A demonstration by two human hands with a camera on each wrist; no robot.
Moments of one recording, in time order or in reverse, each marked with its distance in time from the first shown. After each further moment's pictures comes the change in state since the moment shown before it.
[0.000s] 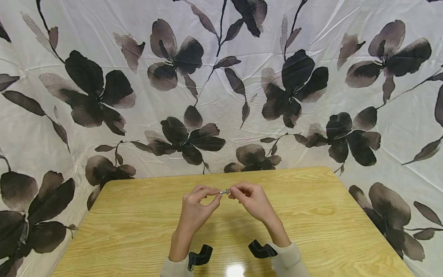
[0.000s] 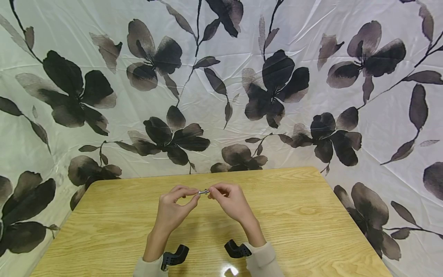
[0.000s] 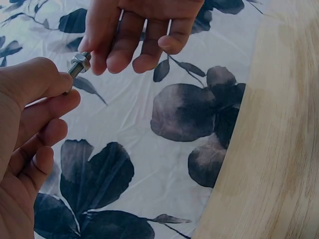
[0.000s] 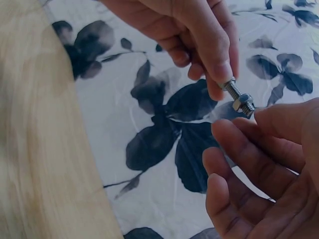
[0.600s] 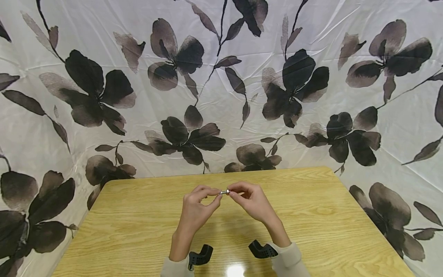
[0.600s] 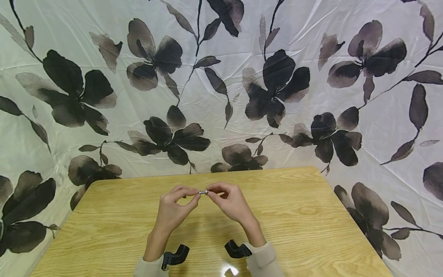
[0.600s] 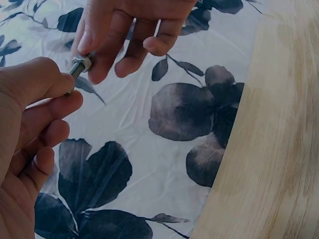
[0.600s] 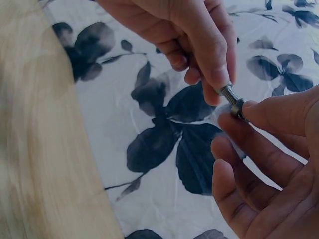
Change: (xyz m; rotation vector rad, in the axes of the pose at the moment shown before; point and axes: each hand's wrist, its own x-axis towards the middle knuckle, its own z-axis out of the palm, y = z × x) left_hand -0.001 -0.001 -0.001 -0.004 -0.011 0.006; right_hand -0.002 -0.001 0.001 0.038 -0.050 -0.031
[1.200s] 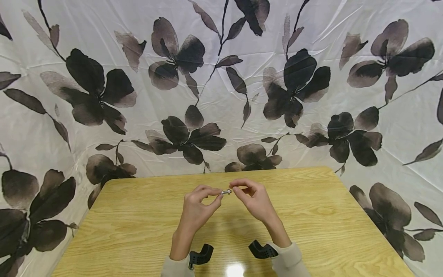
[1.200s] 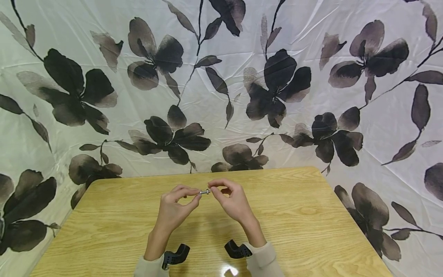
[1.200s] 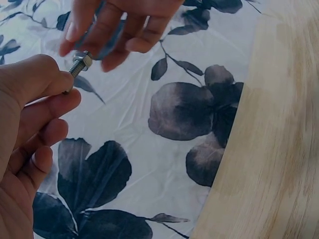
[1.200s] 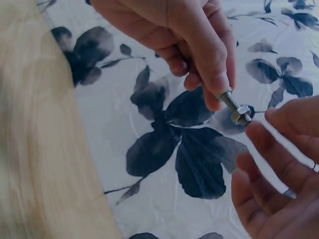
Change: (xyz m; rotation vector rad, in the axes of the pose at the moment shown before) left_hand 0.001 0.001 0.000 0.009 -0.009 -0.006; right_hand 0.000 -0.003 0.001 0.035 0.095 -0.109
